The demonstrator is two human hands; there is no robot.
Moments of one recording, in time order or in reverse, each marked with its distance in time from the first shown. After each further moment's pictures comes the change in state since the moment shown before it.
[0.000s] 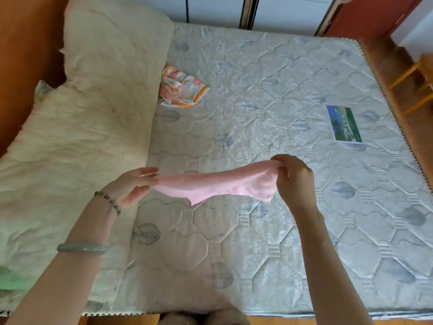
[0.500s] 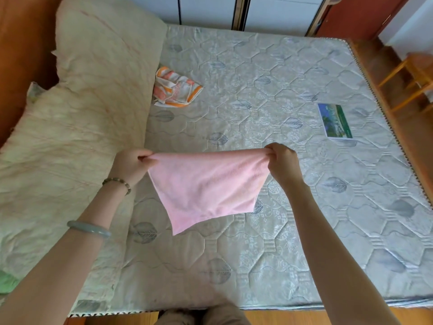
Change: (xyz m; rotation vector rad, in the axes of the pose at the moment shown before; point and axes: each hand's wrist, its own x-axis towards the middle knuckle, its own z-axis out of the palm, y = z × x) left_hand 0.000 0.015 0.022 0.991 0.385 0.616; right_hand 0.031 0.030 0.018 -0.107 -0.163 0.056
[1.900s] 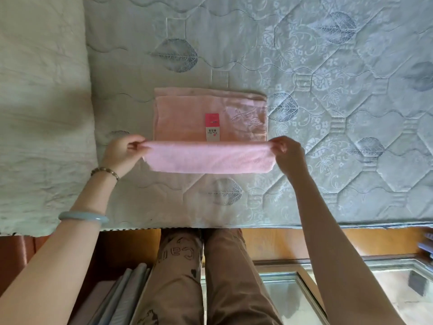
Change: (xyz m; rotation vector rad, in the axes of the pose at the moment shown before) left_hand -0.071 -0.222 0.208 -0.046 -0.396 -0.322; right_hand -0.161 0.145 0.218 0.154 -0.508 0.545
